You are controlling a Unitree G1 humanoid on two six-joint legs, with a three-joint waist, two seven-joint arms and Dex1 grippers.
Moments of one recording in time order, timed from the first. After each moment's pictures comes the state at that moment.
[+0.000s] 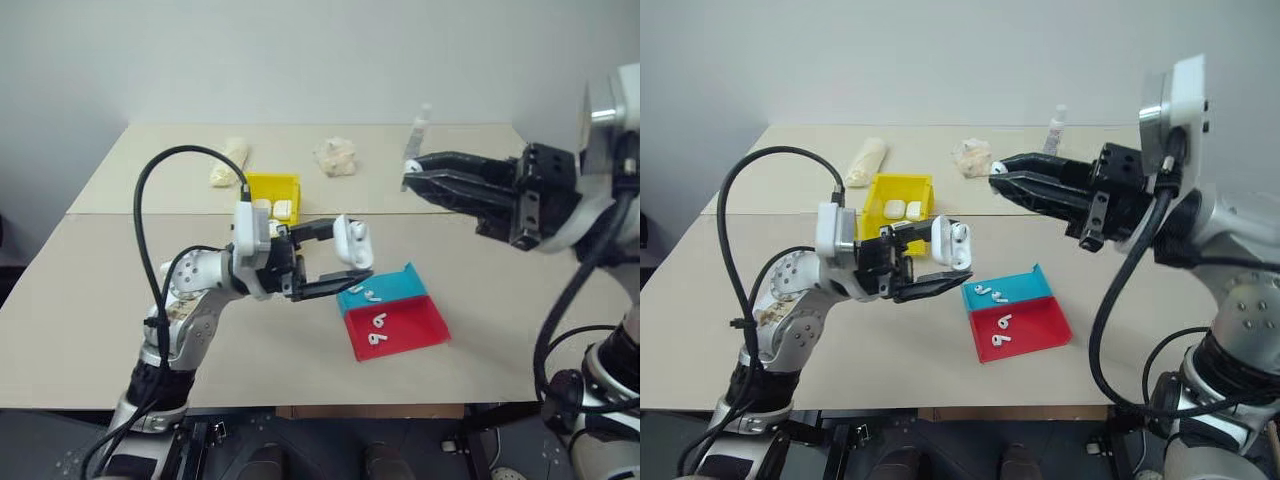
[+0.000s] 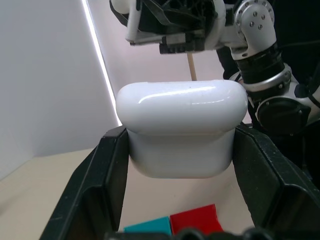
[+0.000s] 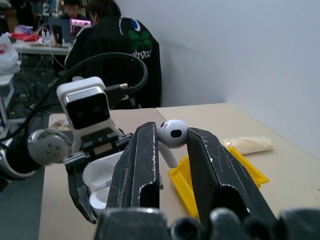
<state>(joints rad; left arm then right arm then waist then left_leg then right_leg) -0.56 0.37 -0.08 -0.26 -0.59 0.19 -1.06 -0.77 -0.59 -0.48 -0.63 0.97 1.13 0.76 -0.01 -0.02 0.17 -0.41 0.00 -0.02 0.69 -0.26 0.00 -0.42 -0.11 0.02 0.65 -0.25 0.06</state>
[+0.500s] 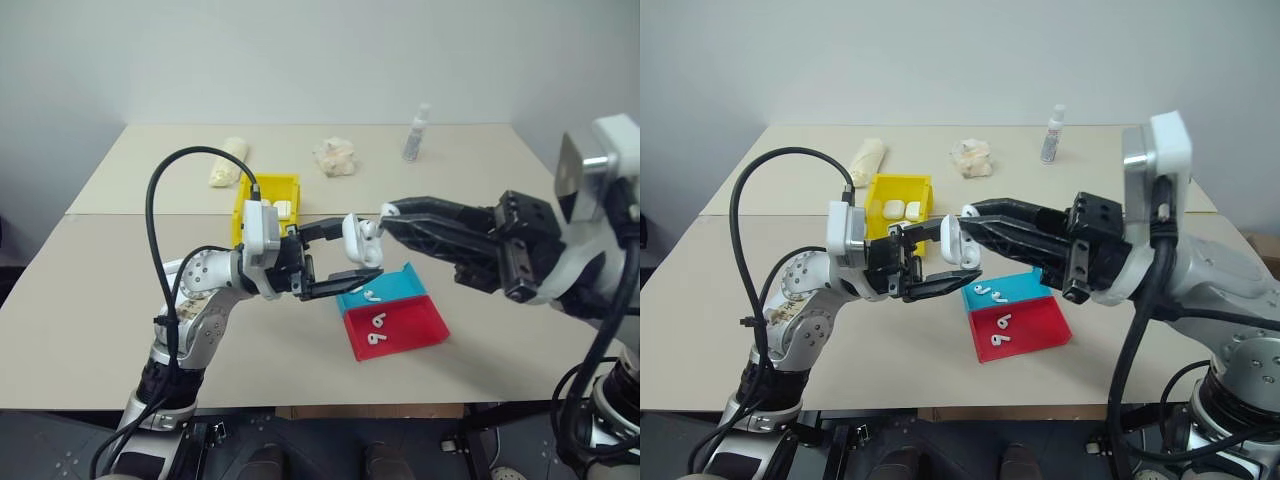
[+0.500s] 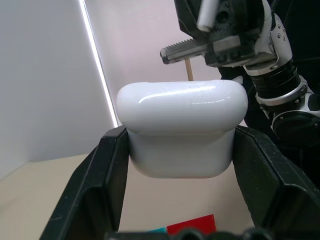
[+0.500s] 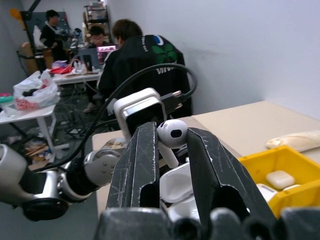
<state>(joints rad) -0.56 0.35 -0.09 -0.25 -0.58 0.19 -1.05 -0.61 -0.68 -0.40 -0.70 1.40 1.03 0.45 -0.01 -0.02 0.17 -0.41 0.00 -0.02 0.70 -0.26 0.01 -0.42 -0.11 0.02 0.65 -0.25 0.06</state>
